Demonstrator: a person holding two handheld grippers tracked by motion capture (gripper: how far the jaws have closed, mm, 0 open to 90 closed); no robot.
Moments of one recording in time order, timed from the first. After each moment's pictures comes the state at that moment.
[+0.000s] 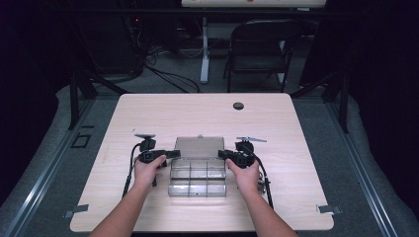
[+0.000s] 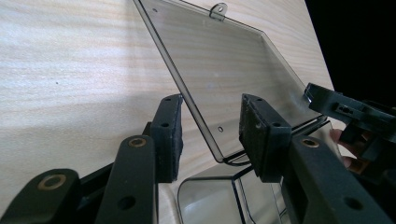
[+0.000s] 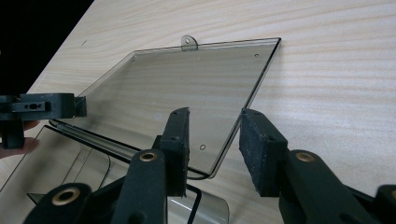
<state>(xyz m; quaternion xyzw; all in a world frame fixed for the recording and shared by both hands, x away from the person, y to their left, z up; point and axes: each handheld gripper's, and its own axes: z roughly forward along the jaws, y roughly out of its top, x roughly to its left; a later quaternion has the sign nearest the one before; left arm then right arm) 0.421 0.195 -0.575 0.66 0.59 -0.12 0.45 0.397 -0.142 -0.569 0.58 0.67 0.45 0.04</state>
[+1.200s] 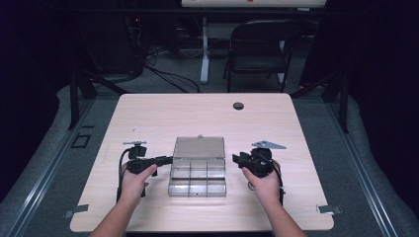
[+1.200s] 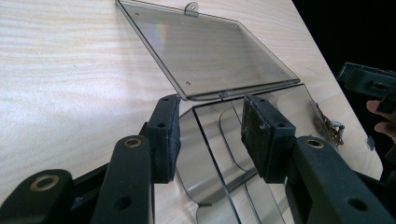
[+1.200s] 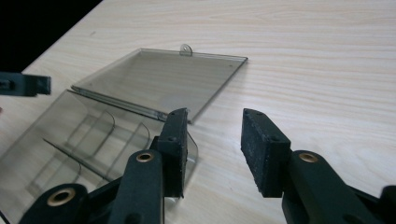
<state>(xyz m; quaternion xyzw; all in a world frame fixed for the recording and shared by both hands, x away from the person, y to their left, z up) 0.370 0.213 -0.546 0.70 0.54 -0.05 0.46 0.347 -0.183 -0.530 0.53 0.71 0.45 0.12</state>
